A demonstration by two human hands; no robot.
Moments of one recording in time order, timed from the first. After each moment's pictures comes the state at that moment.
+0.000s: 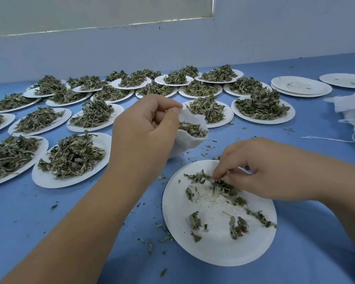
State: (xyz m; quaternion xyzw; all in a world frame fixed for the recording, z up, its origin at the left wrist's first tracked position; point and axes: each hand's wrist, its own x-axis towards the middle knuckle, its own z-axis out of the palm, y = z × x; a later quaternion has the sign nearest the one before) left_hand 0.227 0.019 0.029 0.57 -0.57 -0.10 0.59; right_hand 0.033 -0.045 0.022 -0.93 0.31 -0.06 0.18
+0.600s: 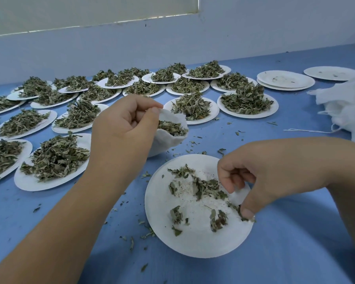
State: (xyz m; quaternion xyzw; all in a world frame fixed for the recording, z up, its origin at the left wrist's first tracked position) left_hand 0.224 0.016 0.025 0.58 -0.57 -0.09 0.58; right_hand 0.006 -0.044 0.038 -0.90 0.30 0.09 0.29
